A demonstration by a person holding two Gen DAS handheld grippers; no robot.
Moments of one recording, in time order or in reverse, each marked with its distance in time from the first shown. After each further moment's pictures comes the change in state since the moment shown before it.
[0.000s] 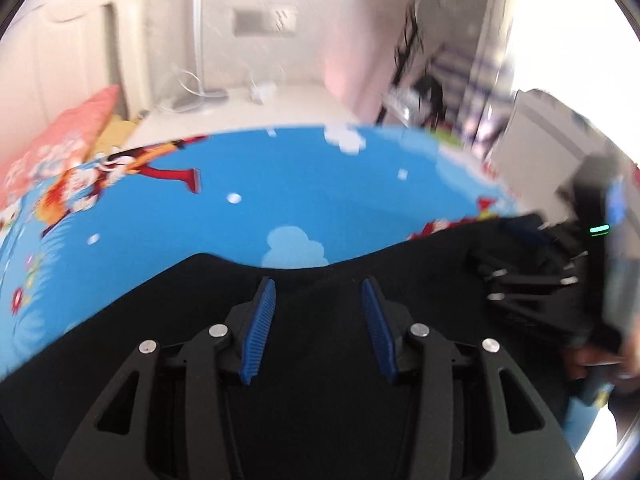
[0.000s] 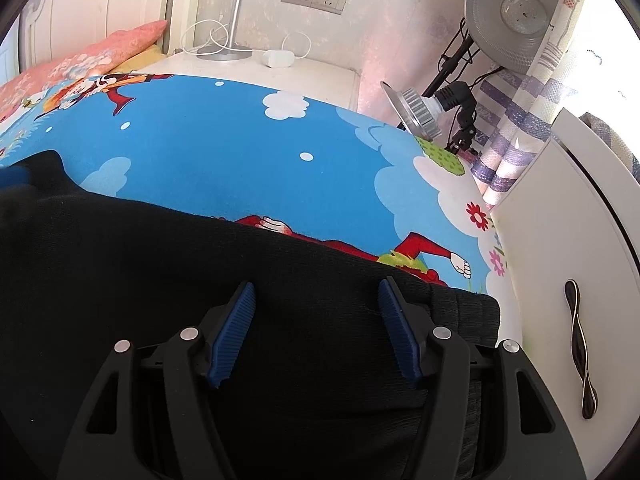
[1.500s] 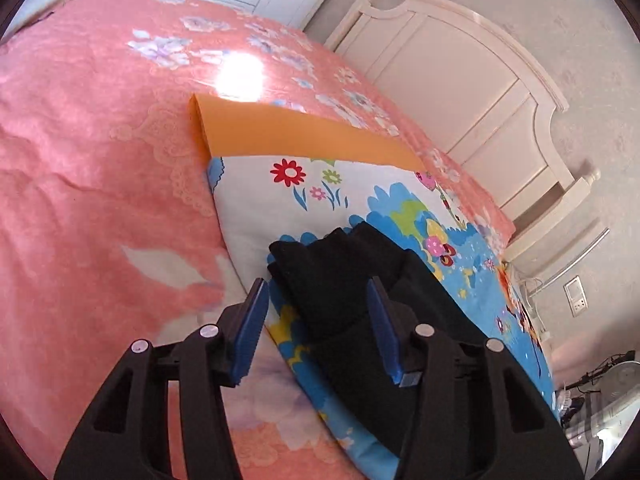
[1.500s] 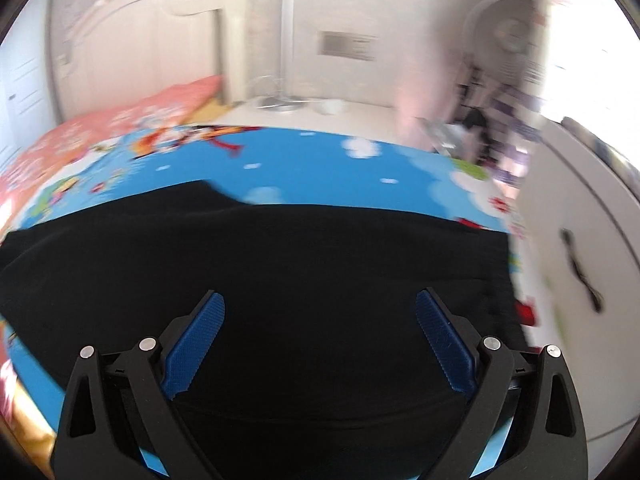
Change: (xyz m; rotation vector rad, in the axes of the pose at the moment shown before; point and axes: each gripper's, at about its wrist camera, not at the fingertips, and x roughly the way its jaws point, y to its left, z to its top) left arm -0.352 0.412 -0.308 -1.099 -0.366 0.532; right arm -0.137 0.092 -0.036 0.046 -0.125 0.271
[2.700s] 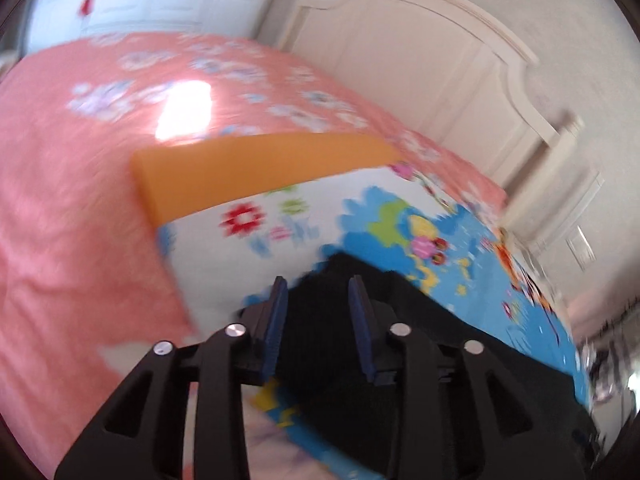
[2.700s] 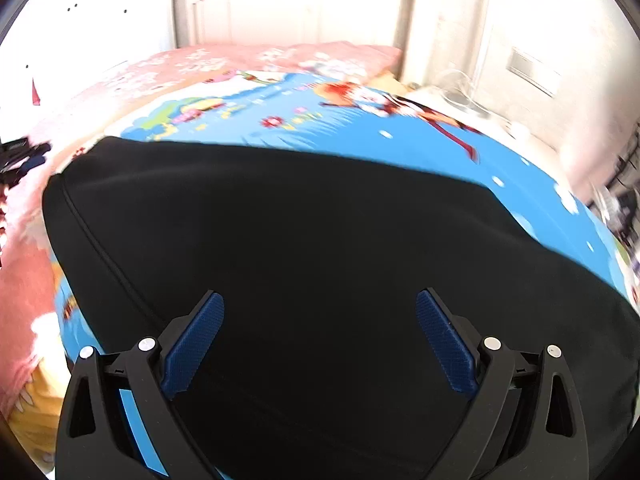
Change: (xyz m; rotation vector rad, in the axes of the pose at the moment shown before) left arm 0.032 -0.062 0.031 0.281 0.015 -0.029; right arm 0.051 0.191 0.020 -0.295 0.044 0.229
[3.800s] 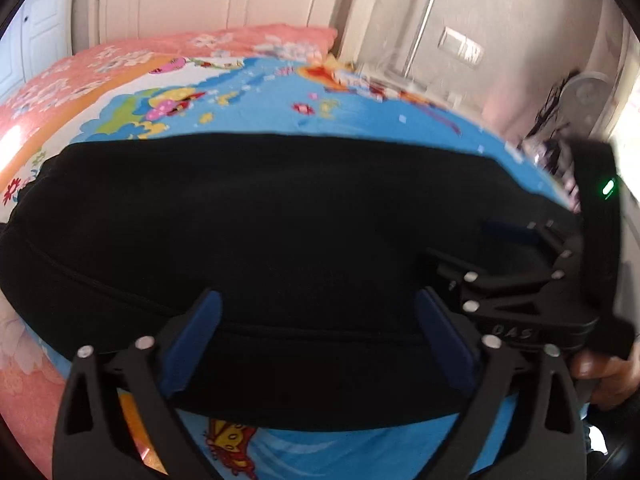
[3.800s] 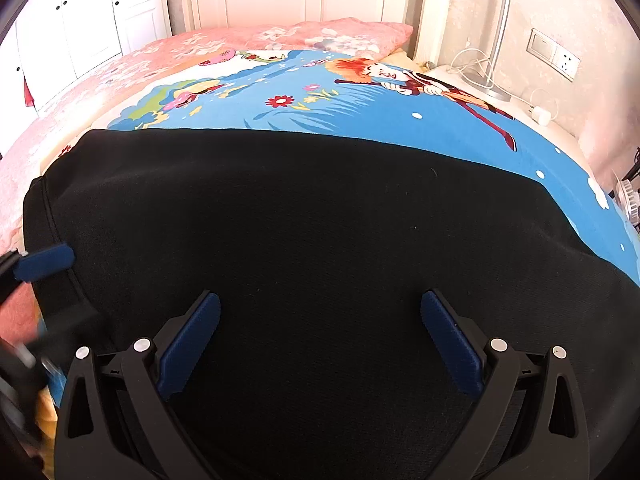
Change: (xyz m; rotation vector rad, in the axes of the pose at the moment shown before) left arm 0.010 -0.215 -0.175 0.503 0.280 -0.200; right arm 0.047 0.005 0.003 0.060 0.084 0.022
